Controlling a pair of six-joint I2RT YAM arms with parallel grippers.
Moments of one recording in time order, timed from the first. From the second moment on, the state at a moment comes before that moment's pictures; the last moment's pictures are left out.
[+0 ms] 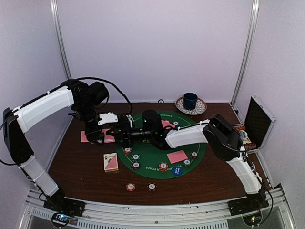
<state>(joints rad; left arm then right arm) -0.58 1.61 1.53 -1.34 0.06 0.70 0.94 2.41 1.72 0.69 -0.75 1.42</state>
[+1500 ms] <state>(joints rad) -0.58 1.61 1.51 -1.34 0.02 0.70 0.91 2.30 1.52 0.88 -0.78 1.58</state>
